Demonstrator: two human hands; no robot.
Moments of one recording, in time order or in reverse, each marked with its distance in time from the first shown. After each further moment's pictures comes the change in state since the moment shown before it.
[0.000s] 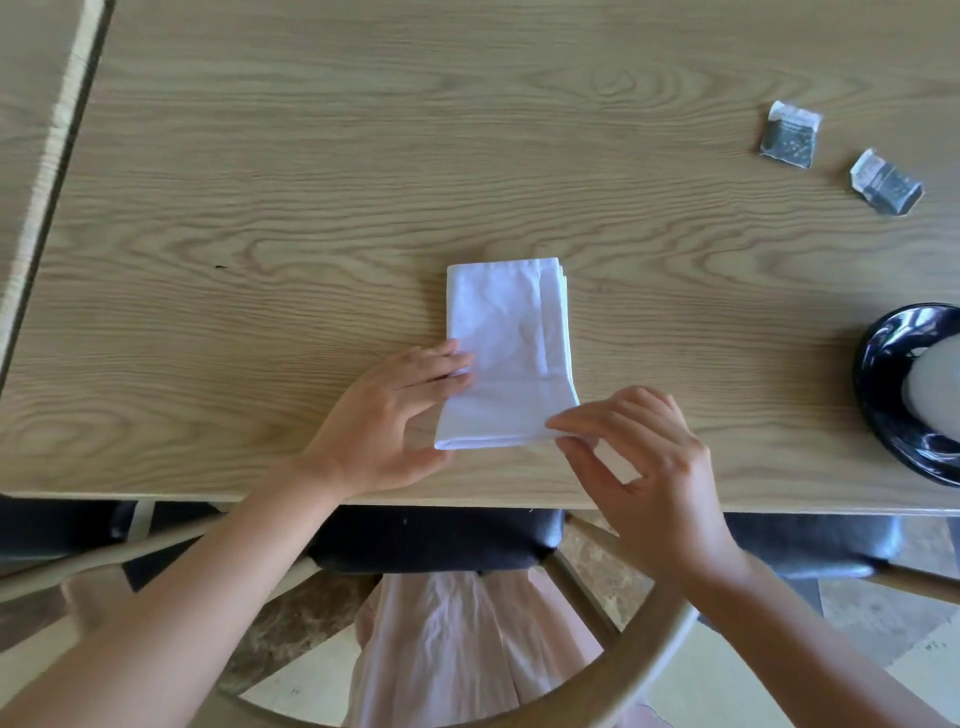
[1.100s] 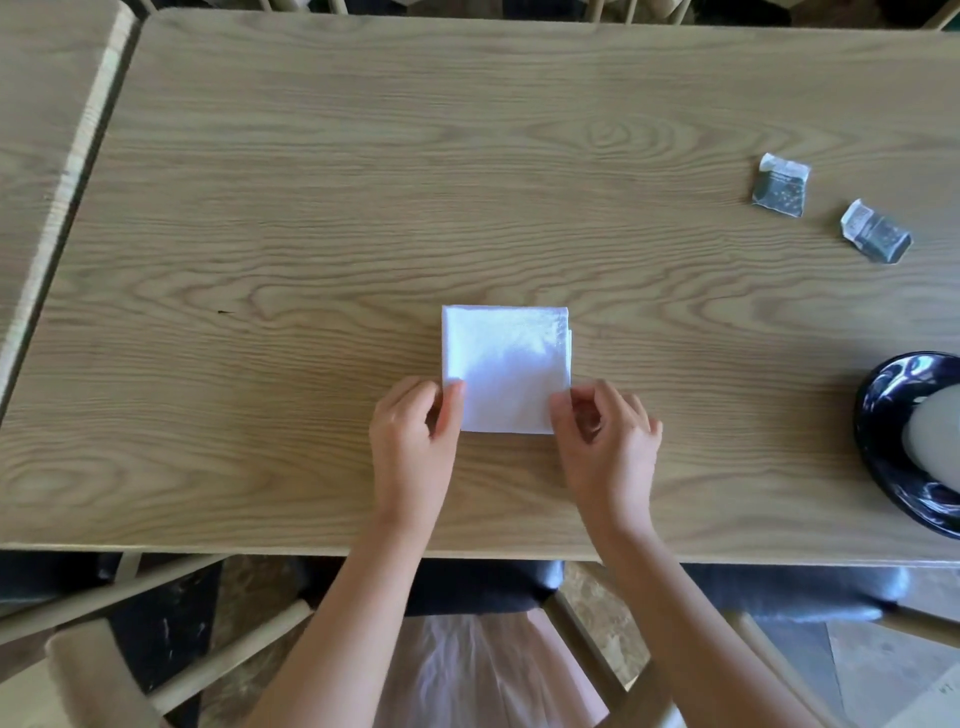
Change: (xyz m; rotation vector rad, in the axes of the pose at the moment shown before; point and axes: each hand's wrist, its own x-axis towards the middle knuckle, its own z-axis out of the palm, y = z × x) left_hand 0.041 0.030 0.026 -0.082 0.661 -0.488; right_hand 0.034 0.027 0.055 -0.109 0.164 0.588
